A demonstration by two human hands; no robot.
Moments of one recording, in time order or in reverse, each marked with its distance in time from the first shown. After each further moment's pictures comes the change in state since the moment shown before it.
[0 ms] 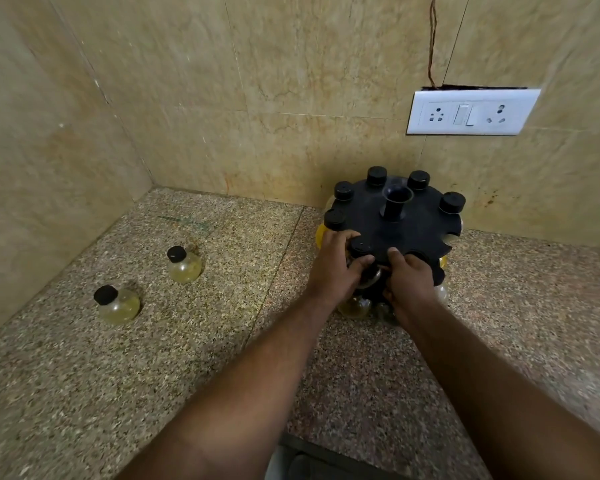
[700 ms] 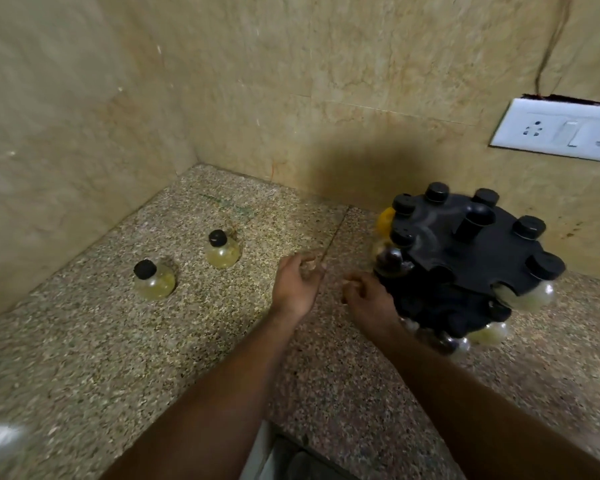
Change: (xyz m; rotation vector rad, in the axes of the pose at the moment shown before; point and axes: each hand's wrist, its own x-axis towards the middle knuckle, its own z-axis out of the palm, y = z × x) left_hand -0.018 -0.111 -0.084 -0.021 0.264 -0.383; right_hand -0.007 0.065 0.093 -0.758 -0.395 -0.272
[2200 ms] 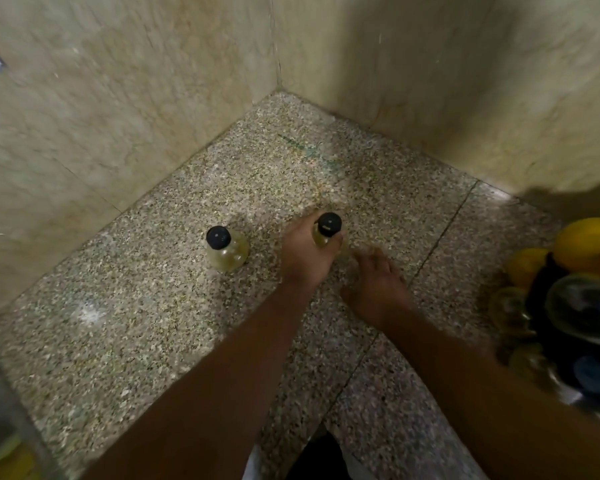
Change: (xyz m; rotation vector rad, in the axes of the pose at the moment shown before) left_hand 0.100 -0.113 -0.109 0.168 0.263 -0.069; right_hand 0.093 -0.034 0.185 -0.747 -0.383 -0.190
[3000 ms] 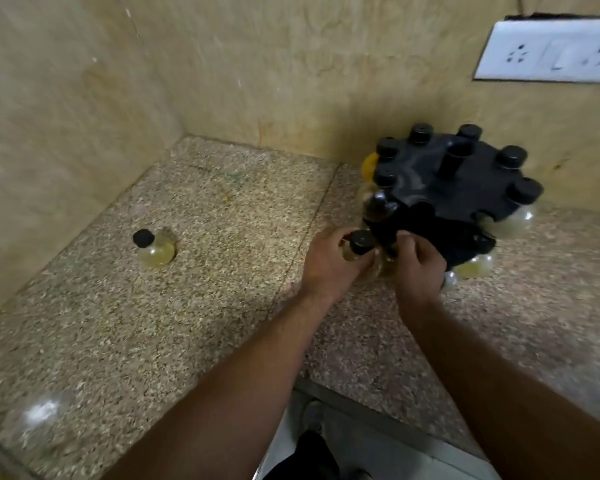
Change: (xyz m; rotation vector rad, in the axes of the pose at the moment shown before) left_hand -0.213 0.155 0.066 -0.113 -0.326 0.348; right_hand -0.233 0.133 -0.073 1.201 0.928 0.346
